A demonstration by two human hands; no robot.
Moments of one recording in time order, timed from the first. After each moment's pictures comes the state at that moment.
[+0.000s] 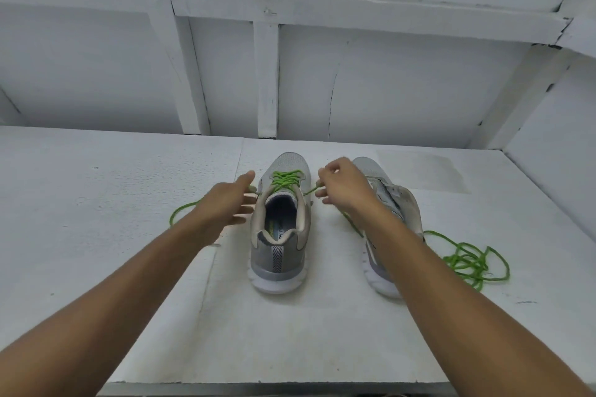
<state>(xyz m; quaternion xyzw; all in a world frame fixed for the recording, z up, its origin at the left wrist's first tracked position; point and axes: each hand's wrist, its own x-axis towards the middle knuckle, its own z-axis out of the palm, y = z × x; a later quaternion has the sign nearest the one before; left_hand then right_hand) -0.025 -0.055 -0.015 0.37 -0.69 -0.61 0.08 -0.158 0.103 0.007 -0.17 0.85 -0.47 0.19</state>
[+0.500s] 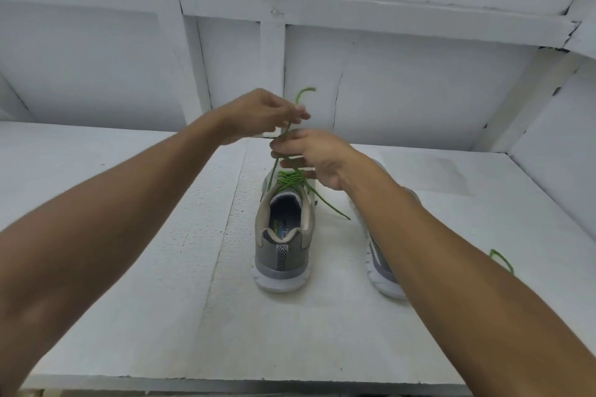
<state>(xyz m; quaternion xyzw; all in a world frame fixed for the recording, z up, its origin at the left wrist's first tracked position) -0.089 -0.085 0.092 0.09 -0.89 -0.45 0.06 -0.151 0.058 0.064 -0.26 0.73 -0.51 0.37</state>
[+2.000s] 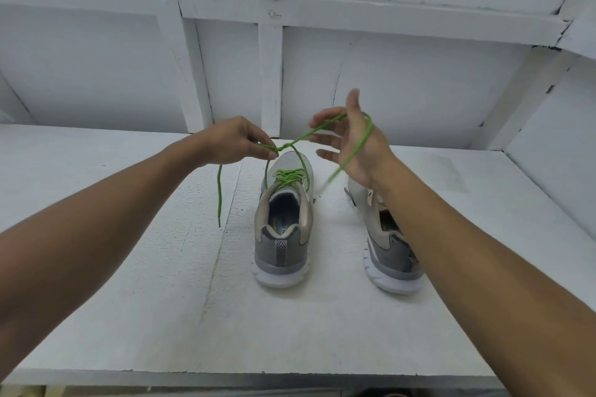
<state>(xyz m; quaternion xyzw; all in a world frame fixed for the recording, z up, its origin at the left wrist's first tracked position) -0.060 -0.103 0.065 0.11 -0.93 -0.35 0.02 -0.176 0.101 0.067 -0.26 0.60 -0.69 0.30</state>
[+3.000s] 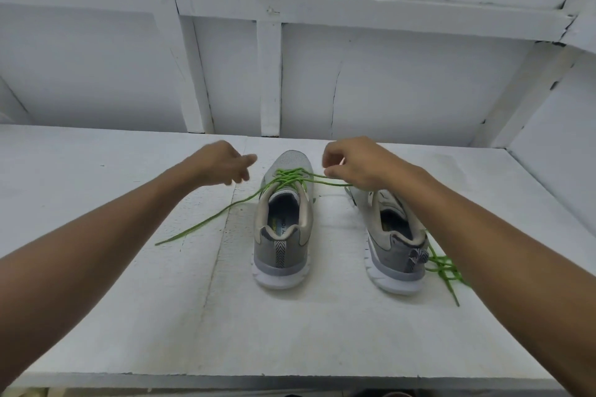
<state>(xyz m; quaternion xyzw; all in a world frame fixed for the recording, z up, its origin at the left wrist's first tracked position) -0.044 -0.103 0.032 0.26 -0.92 -0.29 -0.01 -0.186 0.120 0.062 -0.46 0.87 -0.13 0.10</state>
